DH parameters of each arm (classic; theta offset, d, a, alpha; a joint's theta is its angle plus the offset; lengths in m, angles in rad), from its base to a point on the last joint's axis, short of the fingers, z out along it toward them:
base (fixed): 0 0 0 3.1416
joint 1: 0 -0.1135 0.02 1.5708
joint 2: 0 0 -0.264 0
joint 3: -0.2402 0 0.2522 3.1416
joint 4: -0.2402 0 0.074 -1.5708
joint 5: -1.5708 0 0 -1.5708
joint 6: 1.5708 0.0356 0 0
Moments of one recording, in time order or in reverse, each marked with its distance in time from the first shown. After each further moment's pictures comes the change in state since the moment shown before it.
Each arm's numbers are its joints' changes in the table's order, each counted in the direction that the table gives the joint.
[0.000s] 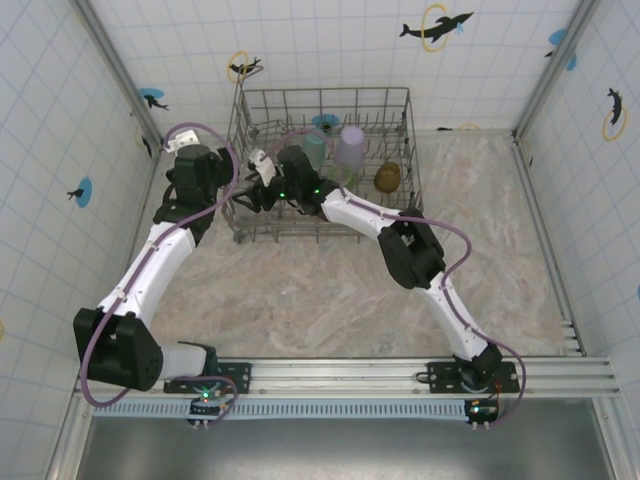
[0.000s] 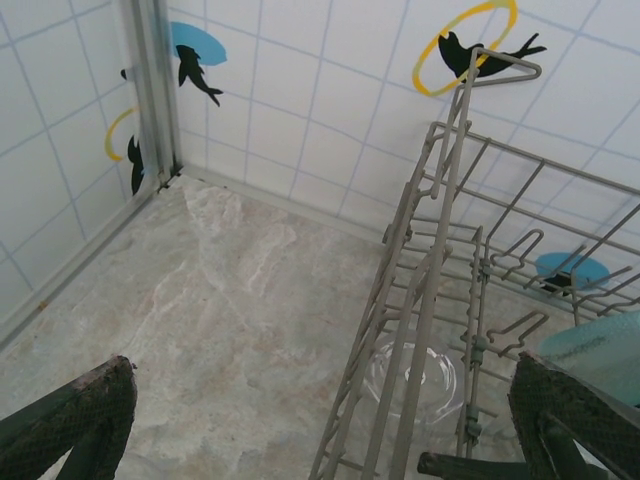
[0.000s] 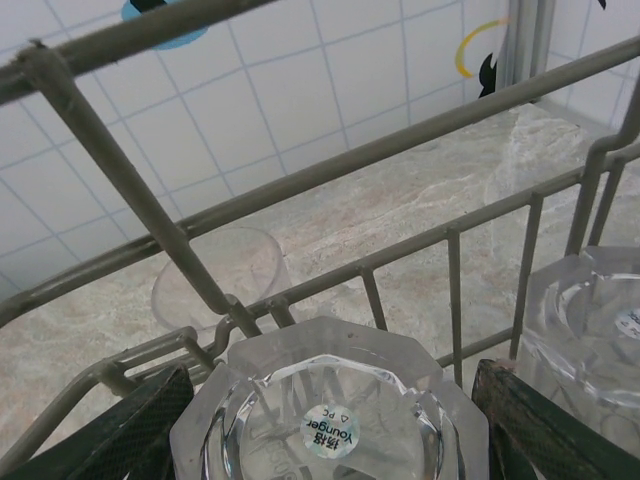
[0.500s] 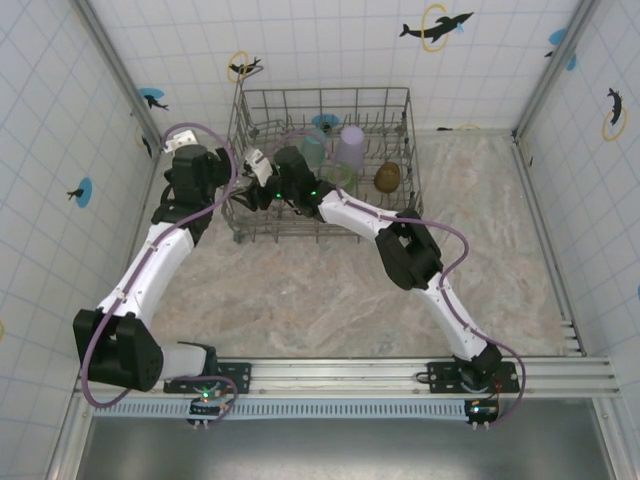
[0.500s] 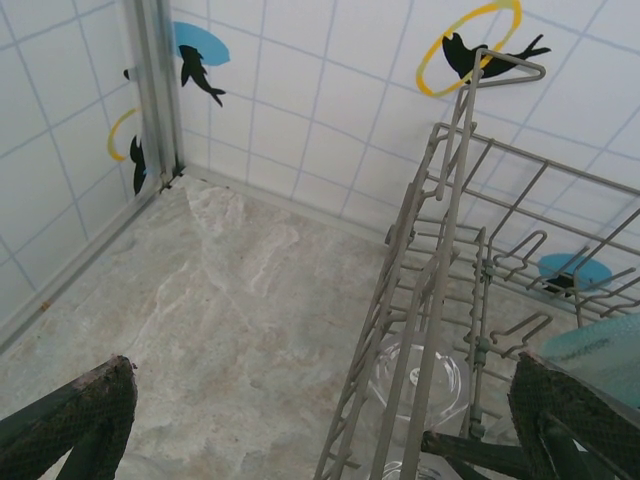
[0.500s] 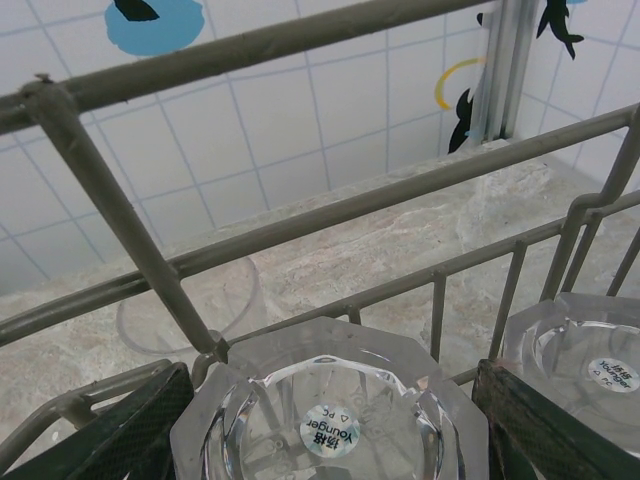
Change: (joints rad) left arm -0.015 -0.003 0.002 0.000 -0.016 0.000; right arm -0.018 0.015 -0.021 0.029 -0.065 -0.067
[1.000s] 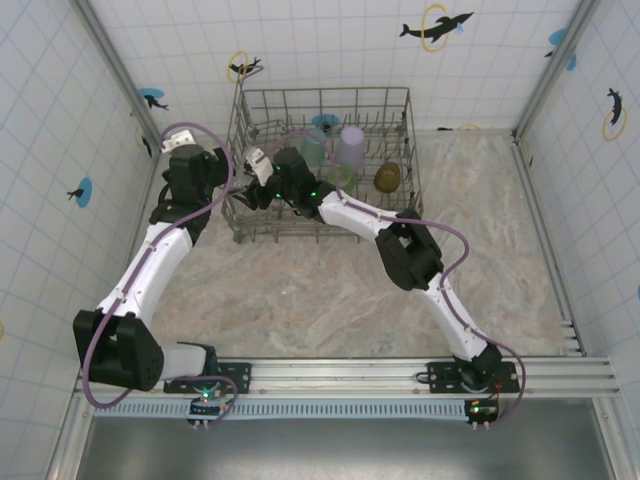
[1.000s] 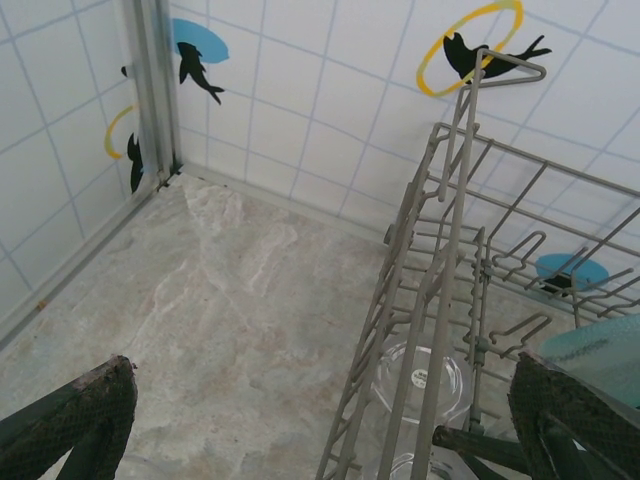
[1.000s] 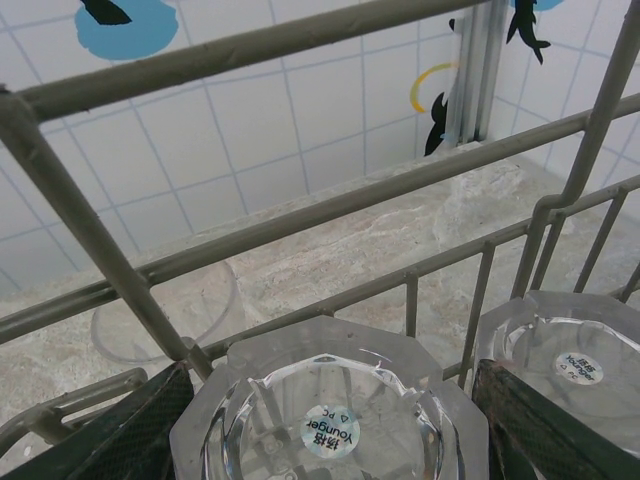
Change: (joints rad) left arm -0.019 -0.003 0.001 0.000 -0.029 -0.001; right arm -0.003 -0.011 0.024 0.021 -0.054 0.007
